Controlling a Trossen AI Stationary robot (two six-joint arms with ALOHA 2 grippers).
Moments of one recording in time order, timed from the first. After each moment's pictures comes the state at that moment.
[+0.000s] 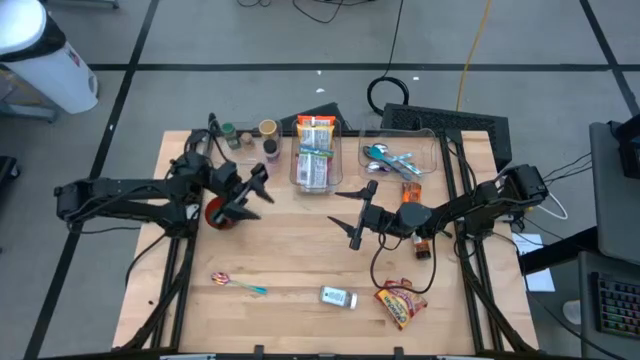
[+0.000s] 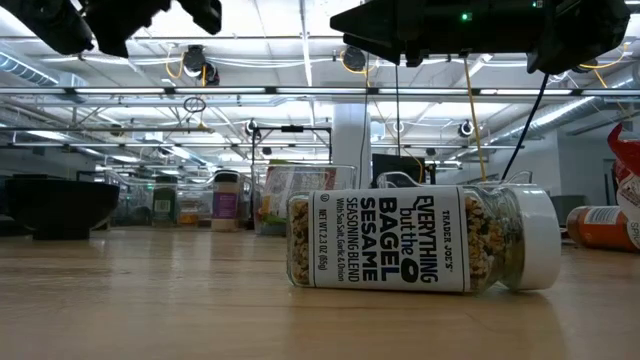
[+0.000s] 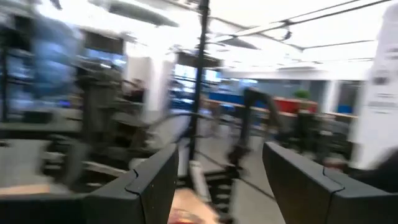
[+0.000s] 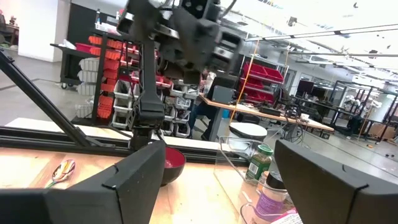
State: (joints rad) left arm 0.28 0.97 0.47 0.88 0.83 -0.35; right arm 0.19 1.56 0.62 1.14 0.44 -0.30
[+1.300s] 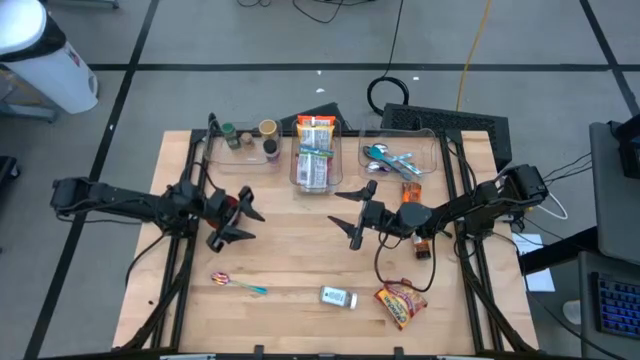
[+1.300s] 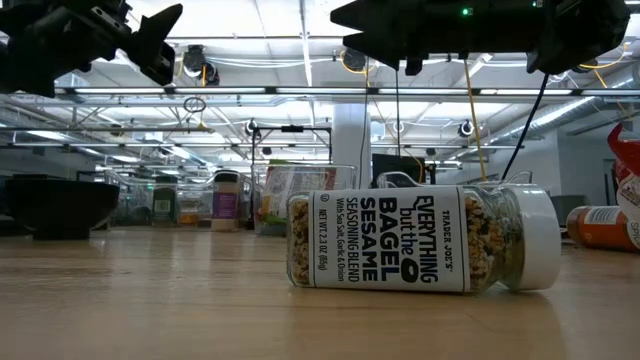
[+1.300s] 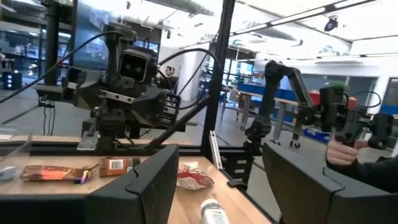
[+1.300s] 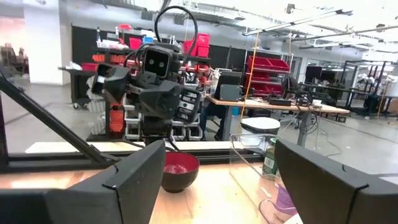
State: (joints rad) left arm 0.02 0.75 0.12 0.86 0.43 -0.24; right arm 0.19 1.56 0.62 1.15 0.44 -0.15
